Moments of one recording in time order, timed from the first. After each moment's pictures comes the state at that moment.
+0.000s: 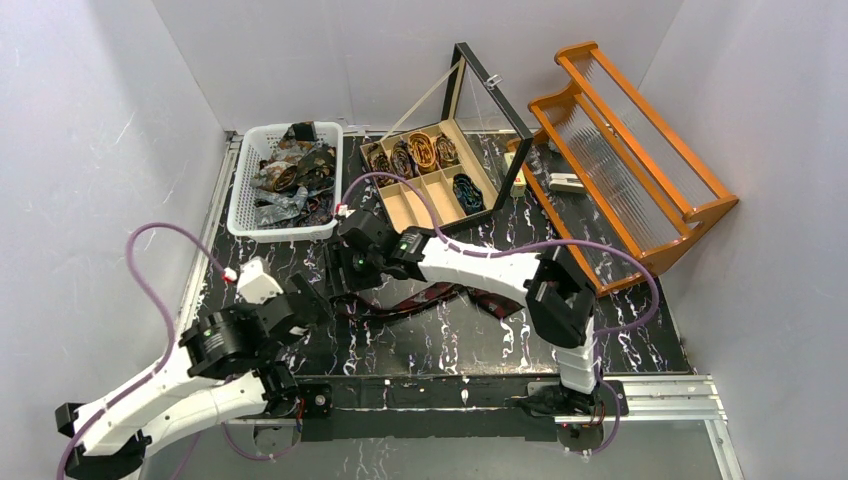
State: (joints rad) left arm -1.03 0.59 0.80 -1.29 -0.68 -1.37; right arm 1.14 1.93 1.61 -0.43 -0.16 0.77
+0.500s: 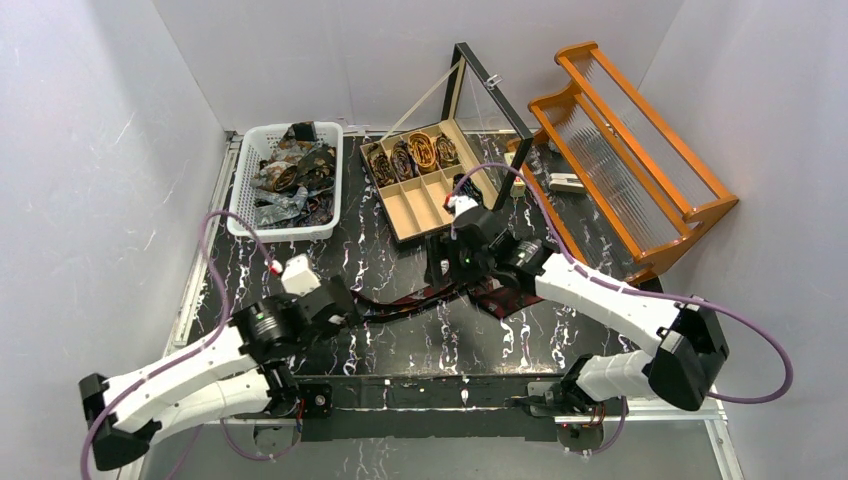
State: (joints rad) left arm -1.03 0.68 0.71 -1.11 -0.59 -1.30; right arm 0.90 1.31 1.07 -0.50 0.00 0.55
